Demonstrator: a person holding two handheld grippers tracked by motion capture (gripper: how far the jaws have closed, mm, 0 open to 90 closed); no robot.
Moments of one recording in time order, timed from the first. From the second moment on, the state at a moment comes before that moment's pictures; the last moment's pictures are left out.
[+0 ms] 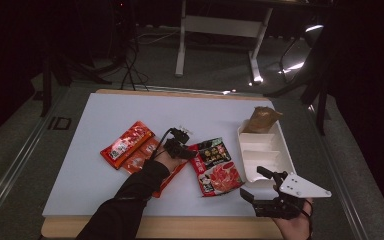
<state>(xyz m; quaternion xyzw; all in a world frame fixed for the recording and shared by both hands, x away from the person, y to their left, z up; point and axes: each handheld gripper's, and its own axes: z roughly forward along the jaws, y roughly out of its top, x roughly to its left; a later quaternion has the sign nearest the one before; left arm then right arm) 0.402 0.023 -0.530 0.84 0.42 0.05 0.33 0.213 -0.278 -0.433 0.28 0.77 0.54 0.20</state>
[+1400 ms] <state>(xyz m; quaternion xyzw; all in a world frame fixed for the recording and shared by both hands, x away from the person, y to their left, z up) 0.335 0.022 -0.446 0.80 0.36 0.08 0.47 0.217 -0.291 -0.422 0.30 0.75 0.54 0.22</state>
